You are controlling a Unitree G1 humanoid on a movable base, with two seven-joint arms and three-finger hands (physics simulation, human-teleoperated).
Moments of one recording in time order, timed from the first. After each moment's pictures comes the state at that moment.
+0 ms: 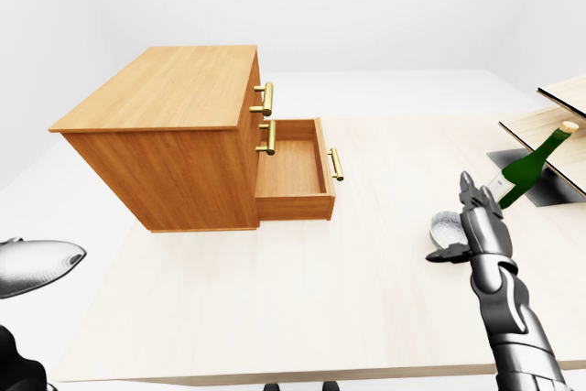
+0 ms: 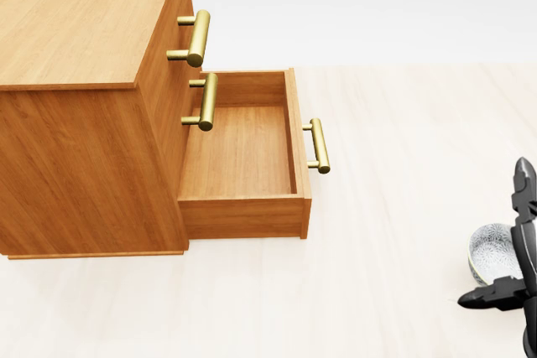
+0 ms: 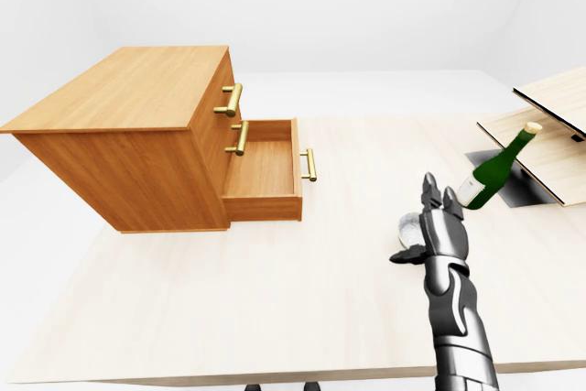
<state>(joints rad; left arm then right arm) -0.17 0.38 0.67 -0.96 -0.64 0.09 0.10 -0.10 -0.37 -0.31 0.31 -0.73 -0.09 -0.12</state>
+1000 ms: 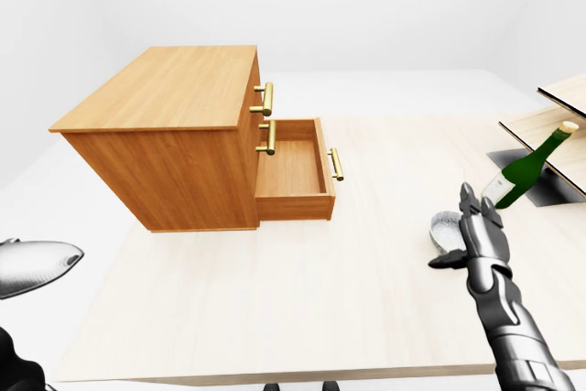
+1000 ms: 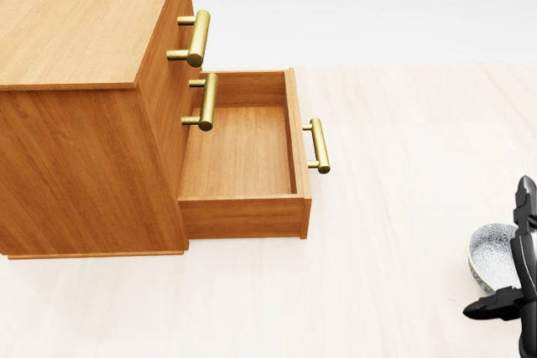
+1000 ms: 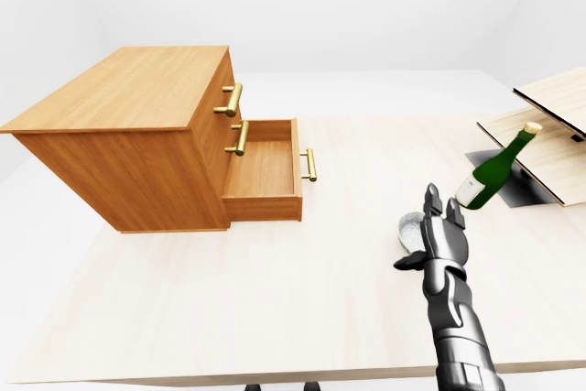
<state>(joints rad) -0.17 0.39 0.68 -0.97 -0.64 0.09 0.10 -0.16 -0.42 -0.25 0.55 -0.74 -0.09 -0.25</state>
